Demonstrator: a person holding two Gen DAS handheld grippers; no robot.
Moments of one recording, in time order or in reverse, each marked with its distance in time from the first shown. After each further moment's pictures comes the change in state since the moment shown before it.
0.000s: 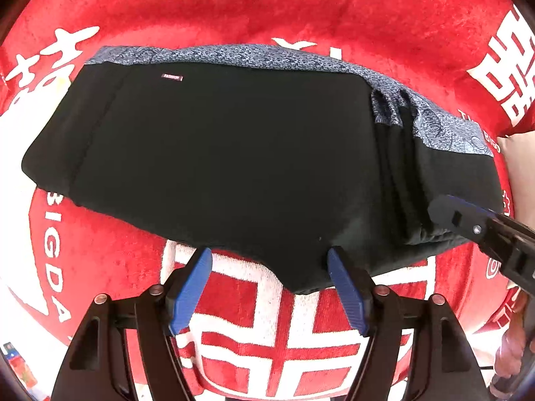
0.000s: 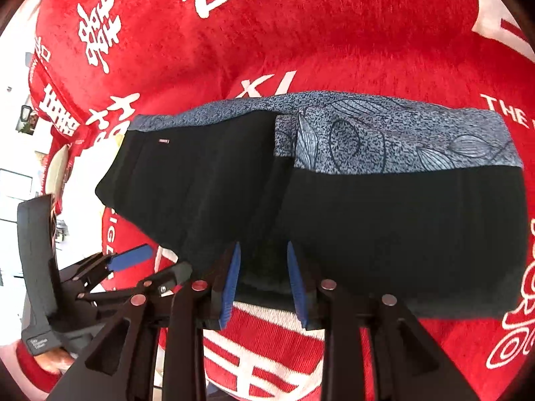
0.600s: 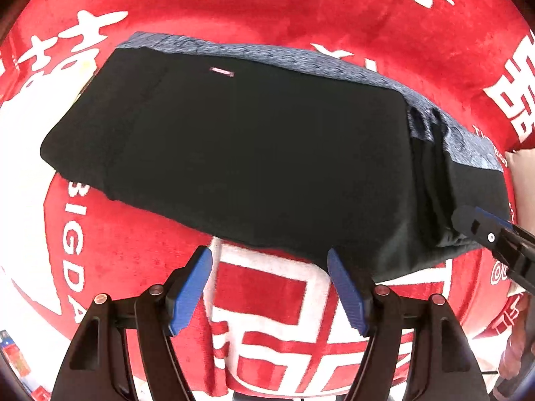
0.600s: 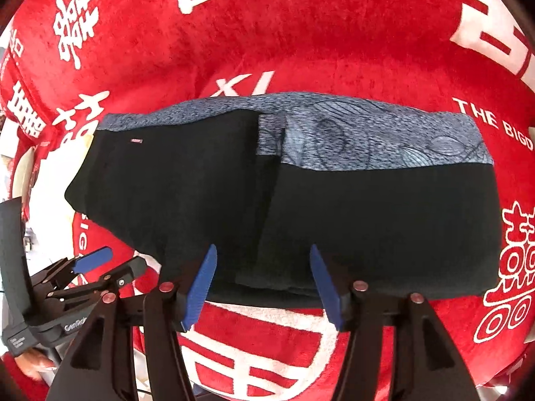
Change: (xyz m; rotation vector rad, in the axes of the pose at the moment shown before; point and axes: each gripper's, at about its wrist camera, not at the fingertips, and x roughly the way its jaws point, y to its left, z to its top) left arm -0.003 0.041 -0.003 -0.063 -0.002 0.007; right arm -0.001 0.019 0.001 0.025 0.006 -0.170
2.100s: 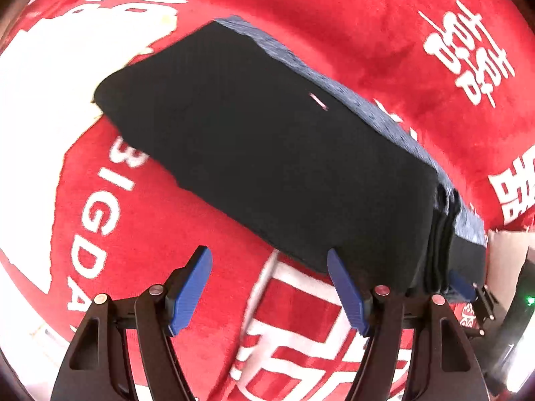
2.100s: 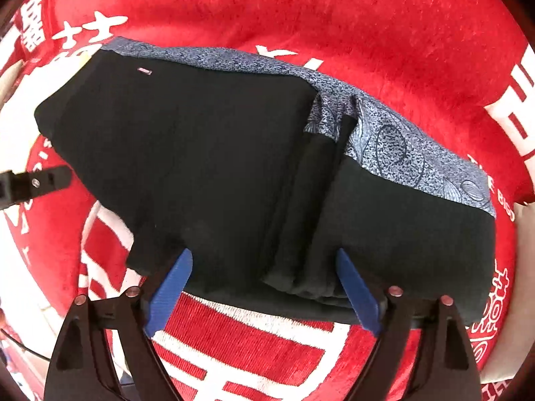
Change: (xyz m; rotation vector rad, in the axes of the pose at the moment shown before) left arm -0.006 0.092 -0.013 -0.281 -0.092 -0.132; right arm 0.042 0.052 -0.020 -0.281 0.008 -0.233
